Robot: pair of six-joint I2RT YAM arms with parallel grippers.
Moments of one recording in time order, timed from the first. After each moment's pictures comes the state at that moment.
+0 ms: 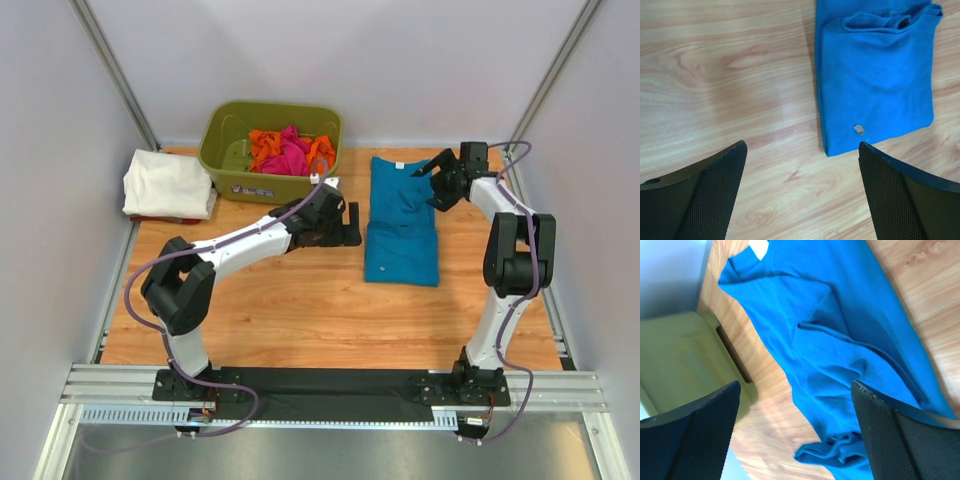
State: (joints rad) left arm -0.77 1.77 1.32 -0.34 -0.07 -0.68; right arm -0.05 2.00 1.49 -0.30 -0.28 0.98
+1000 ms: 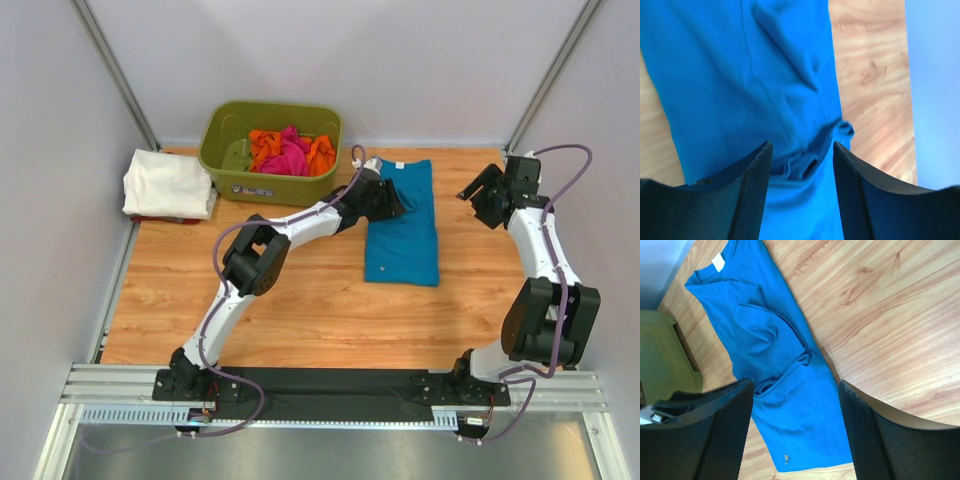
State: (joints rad) left arm -0.77 2.41 1.91 -0.02 0.11 -0.83; right arm -0.20 1.50 1.22 -0.49 -0.11 0.65
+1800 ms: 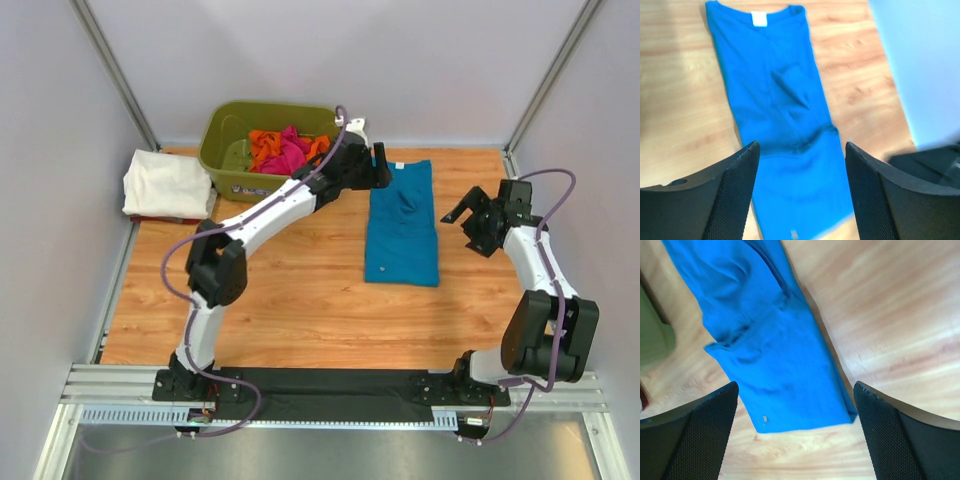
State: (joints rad) left arm -0.73 2.19 2.02 -0.27 -0.03 -0.59; right arm -0.19 1.41 1.05 -0.51 -0.22 0.61
